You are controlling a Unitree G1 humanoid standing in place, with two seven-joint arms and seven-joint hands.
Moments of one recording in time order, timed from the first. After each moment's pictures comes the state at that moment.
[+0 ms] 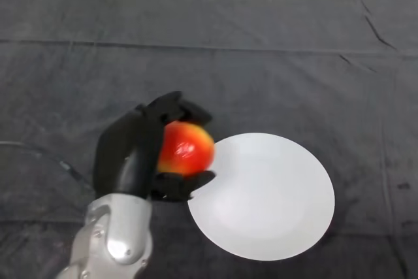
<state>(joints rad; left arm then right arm) -0.23 0.33 -0.52 -0.40 0.38 0.51 0.39 -0.69 -0.57 -1.06 1.18 0.98 0.05 0.29</state>
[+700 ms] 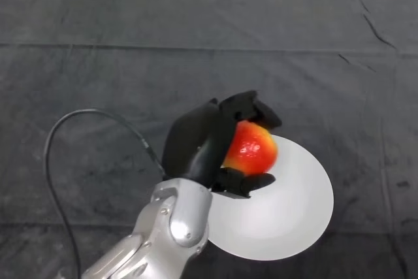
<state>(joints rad) -0.43 0.28 -0.74 -0.19 0.27 0.48 0.42 -0.69 -0.57 -1.06 1.18 0.98 0.05 0.29</state>
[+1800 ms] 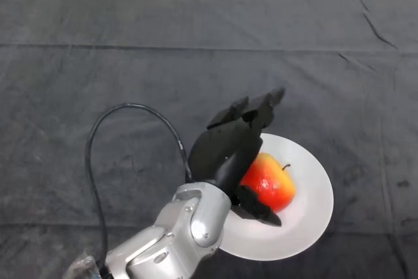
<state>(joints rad) -0.51 0.32 -0.86 -0.04 0.20 0.45 0.41 -0.69 -0.57 -1.06 1.18 0.98 0.05 0.29</state>
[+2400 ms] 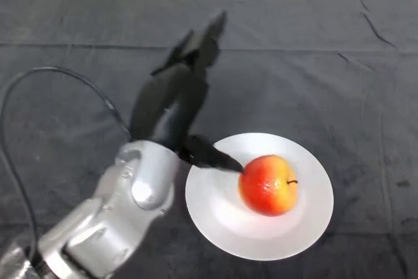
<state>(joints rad) -0.45 0.47 -0.54 -0.32 0.21 0.45 0.39 -0.69 -0.57 -1.06 1.18 0.98 0.05 0.29</state>
